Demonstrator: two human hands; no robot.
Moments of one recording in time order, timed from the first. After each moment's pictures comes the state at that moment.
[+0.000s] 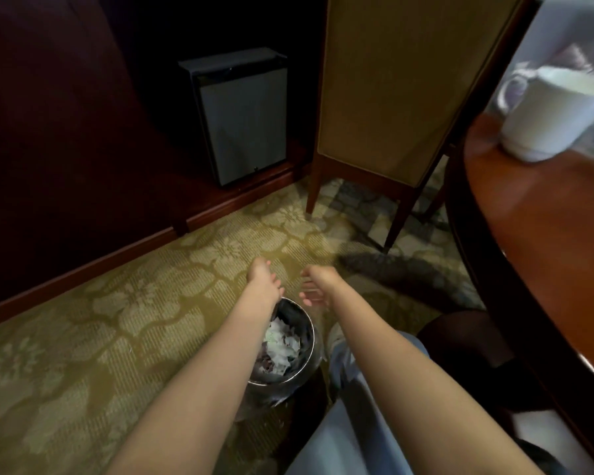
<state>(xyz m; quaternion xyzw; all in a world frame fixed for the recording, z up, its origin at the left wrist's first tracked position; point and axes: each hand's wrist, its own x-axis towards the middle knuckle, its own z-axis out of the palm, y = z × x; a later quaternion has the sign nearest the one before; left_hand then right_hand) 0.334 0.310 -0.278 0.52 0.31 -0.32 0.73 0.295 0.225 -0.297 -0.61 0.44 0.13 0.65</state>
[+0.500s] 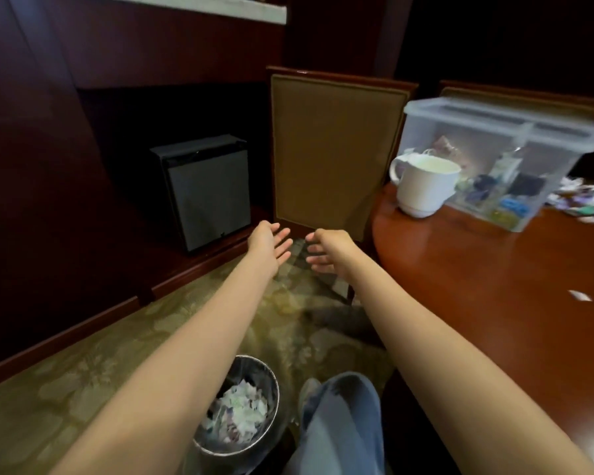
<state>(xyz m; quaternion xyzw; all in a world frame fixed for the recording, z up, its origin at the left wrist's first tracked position) 0.316 0.239 -0.134 0.54 0.08 -0.32 0.78 0.255 0.154 -0.131 -0.65 0.37 -0.07 0.65</state>
